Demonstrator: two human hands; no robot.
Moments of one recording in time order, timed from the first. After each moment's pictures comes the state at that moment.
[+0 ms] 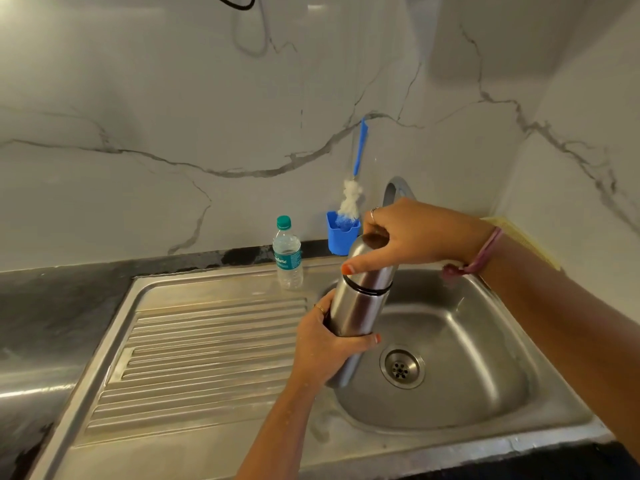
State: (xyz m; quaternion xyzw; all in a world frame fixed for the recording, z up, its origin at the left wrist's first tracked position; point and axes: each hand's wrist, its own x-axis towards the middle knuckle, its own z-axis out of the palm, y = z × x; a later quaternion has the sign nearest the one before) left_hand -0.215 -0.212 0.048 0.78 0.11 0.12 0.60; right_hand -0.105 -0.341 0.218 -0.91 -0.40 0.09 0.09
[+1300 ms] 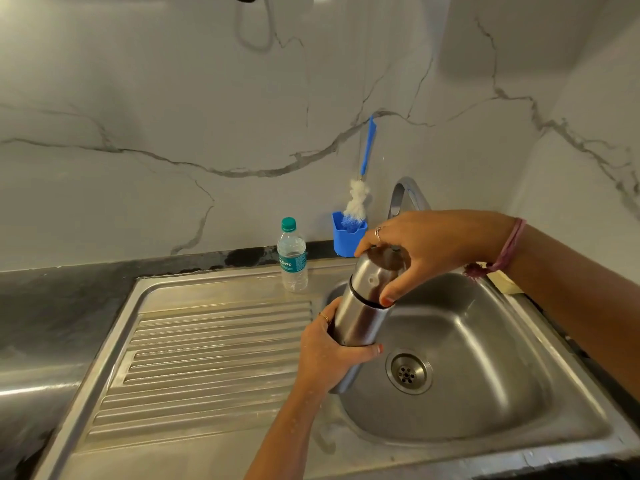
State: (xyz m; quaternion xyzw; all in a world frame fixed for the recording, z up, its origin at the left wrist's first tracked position) left_hand -0.205 -0.205 0.031 0.80 0.11 0.11 0.58; right_hand -0.082 -0.344 0.218 -0.84 -0.51 0.17 0.04
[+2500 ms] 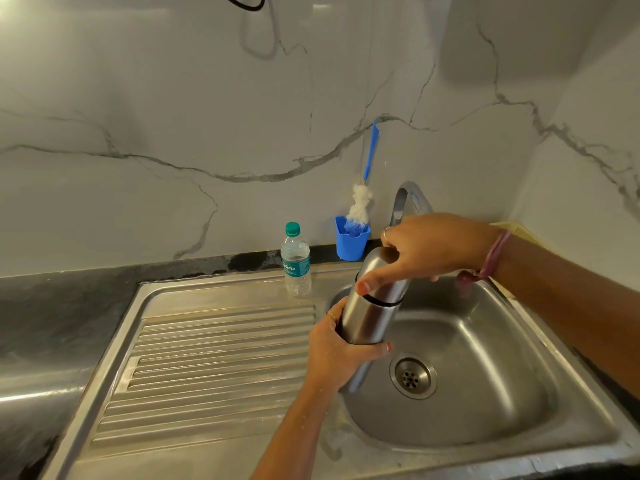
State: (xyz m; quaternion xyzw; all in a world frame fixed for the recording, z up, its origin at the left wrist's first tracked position) left_hand -0.197 -0.206 0.033 0.78 0.11 0.11 0.61; right_hand -0.086 -0.331 0.209 -0.92 -0.38 0.13 -0.04
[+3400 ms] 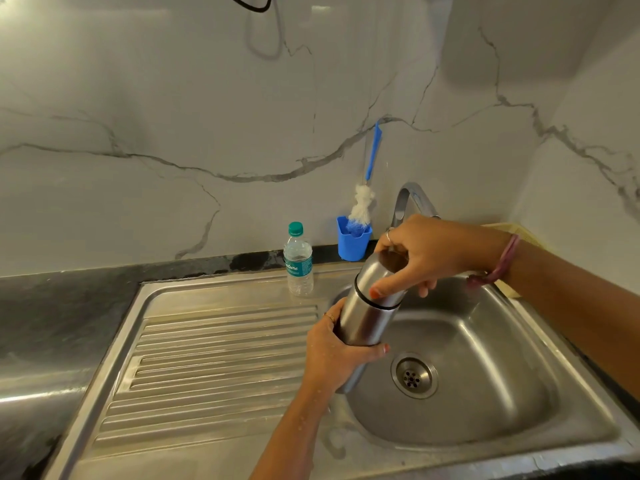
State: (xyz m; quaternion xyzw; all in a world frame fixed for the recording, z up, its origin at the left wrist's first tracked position) left_hand -0.202 -0.196 0.028 0.78 0.12 0.11 0.61; right_hand -0.086 -0.338 0.206 -0.87 -0.42 0.21 0.14
